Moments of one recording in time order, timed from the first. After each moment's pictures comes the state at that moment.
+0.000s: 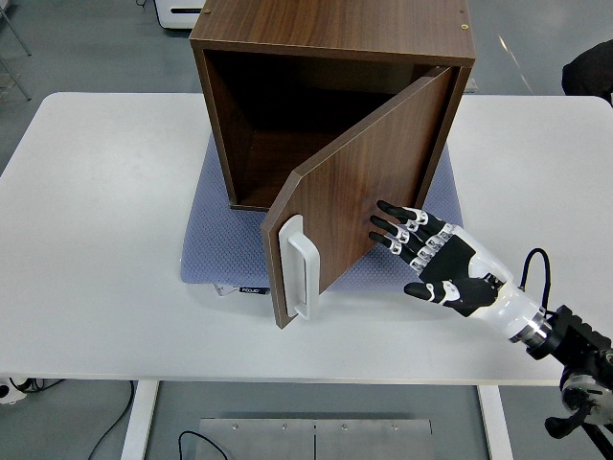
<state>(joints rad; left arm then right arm) 0.18 0.00 -0.14 -0.19 0.05 0.02 -0.23 0.12 -0.31 1.05 1.43 -0.72 0.61 0.34</state>
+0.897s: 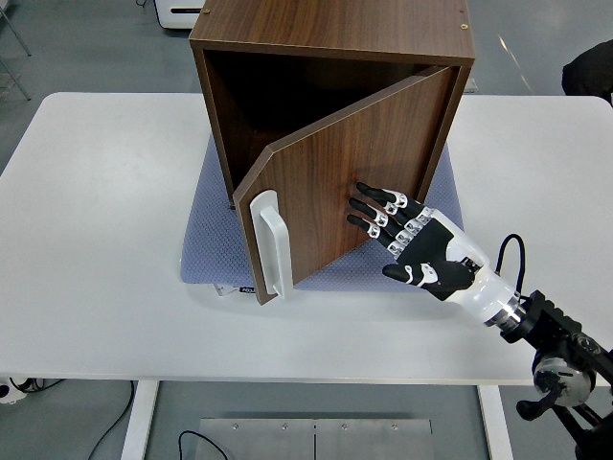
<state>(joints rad) 0.18 0.00 -0.14 -0.19 0.05 0.02 -0.23 0.19 -0.23 1.03 1.37 -0.72 0.61 0.34</state>
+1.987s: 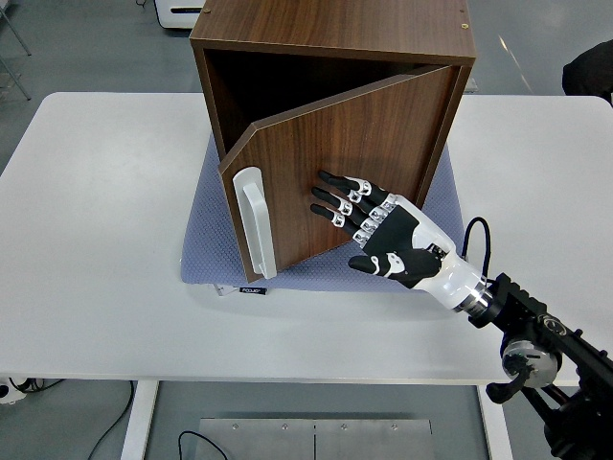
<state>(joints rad) 0.18 0.00 -0.14 -0.19 0.05 0.02 -0.23 0.28 -0.16 0.97 1.34 -0.72 0.61 0.34</state>
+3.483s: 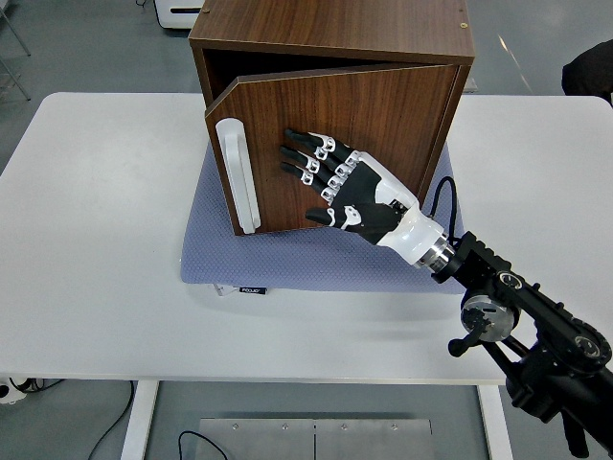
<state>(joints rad) 0.18 0.00 -0.14 -0.19 0.05 0.02 -0.23 0.48 -0.07 0.92 1.21 -0.71 0.50 0.34</state>
